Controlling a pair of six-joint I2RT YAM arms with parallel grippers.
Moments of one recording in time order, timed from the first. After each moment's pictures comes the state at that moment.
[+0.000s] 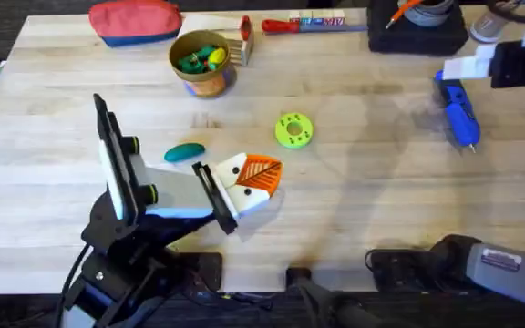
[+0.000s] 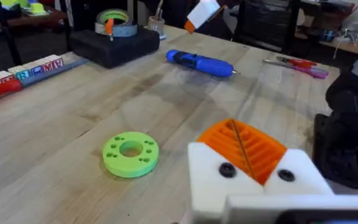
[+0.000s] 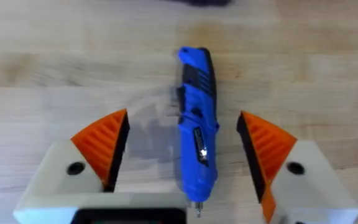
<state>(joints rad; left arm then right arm) -0.49 0.01 0.01 -0.05 0.58 -0.07 -0.37 1.34 1.03 -0.59 -0.08 -0.33</state>
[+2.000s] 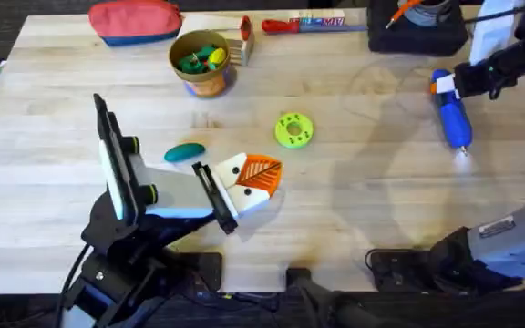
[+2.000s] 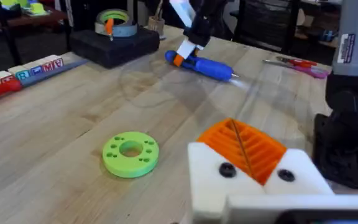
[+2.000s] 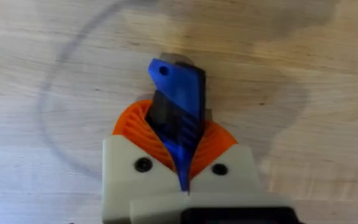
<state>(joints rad) -0.49 0.01 0.01 -0.05 0.58 -0.07 -0.41 1.91 1.29 -0.61 -0.06 -0.51</state>
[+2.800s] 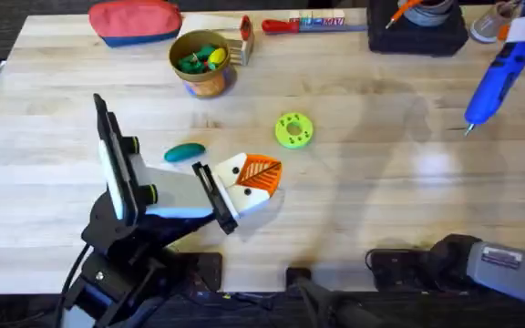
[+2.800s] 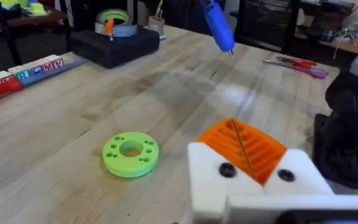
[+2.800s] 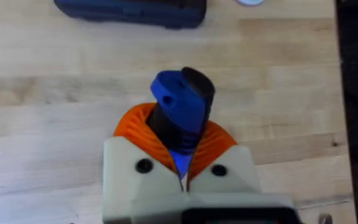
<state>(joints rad) -0.49 0.01 0.01 -0.05 0.58 -0.07 -0.41 1.39 1.31 -0.80 -0.06 -0.35</state>
